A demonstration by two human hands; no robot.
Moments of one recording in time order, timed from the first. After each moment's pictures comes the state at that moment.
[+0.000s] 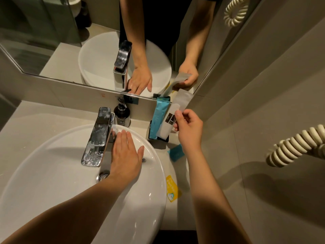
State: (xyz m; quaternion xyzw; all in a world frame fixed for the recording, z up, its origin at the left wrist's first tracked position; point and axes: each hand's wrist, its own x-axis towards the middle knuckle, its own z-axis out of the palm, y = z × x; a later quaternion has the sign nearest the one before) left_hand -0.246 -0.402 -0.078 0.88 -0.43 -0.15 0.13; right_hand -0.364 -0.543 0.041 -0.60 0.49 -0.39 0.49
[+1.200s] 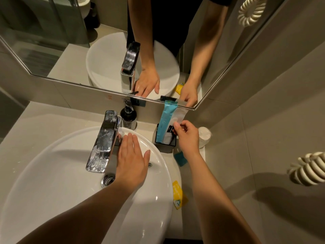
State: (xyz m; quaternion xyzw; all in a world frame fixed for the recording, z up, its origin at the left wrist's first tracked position) left_hand -0.245 -0.401 -0.082 0.87 -0.44 -0.16 0.14; right_hand -0.356 -0.566 -0.031 -0.63 0.55 -0.29 0.46
